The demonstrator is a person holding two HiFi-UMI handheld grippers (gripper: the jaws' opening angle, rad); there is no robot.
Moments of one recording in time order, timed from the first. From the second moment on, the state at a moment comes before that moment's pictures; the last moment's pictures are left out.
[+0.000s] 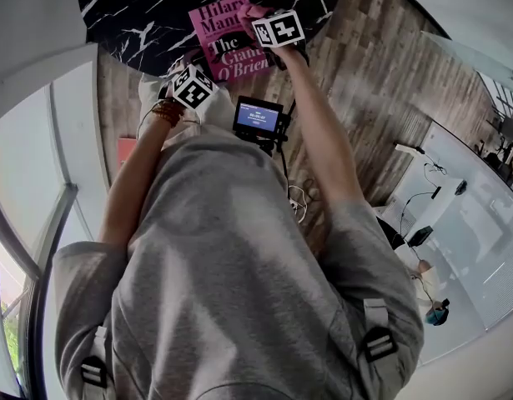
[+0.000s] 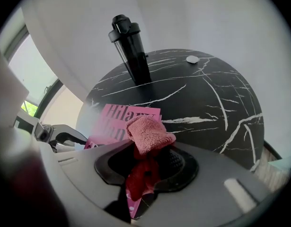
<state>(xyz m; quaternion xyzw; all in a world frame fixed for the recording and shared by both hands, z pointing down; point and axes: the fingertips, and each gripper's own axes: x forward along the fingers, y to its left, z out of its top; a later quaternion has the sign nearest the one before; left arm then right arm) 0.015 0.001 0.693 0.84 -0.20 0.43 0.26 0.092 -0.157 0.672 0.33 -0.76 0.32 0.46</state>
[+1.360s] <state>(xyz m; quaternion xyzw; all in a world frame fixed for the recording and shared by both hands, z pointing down) 0.015 0.001 0.693 0.85 -0.19 0.42 0.26 0.057 -0.143 0.666 0.35 -0.76 0.23 0.49</state>
